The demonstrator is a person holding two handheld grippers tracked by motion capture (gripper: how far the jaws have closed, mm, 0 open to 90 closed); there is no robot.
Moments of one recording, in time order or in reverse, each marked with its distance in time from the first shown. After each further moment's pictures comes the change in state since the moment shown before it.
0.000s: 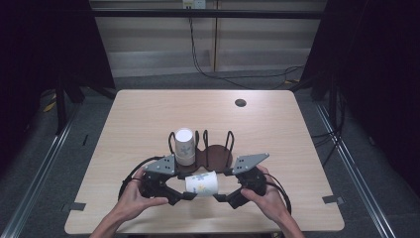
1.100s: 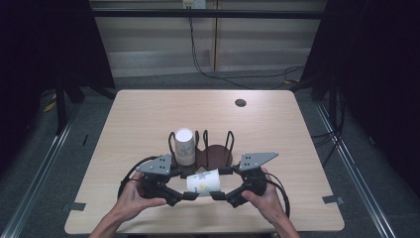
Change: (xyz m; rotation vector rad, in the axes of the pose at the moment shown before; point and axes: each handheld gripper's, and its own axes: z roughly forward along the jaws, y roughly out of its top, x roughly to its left) left arm -0.007 0.006 -0.005 -0.140 -0.057 0.026; right arm 0.002 0.003 -0.006 -0.215 0.140 0.067
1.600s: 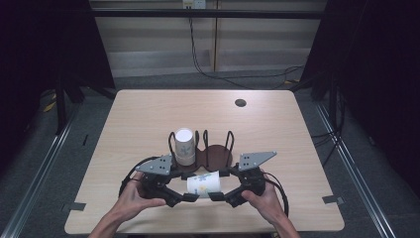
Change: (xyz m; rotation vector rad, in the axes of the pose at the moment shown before) left arm 0.001 -0.001 0.001 -0.009 -0.041 -0.007; right arm -0.001 0.001 0.003 -0.008 0.054 0.003
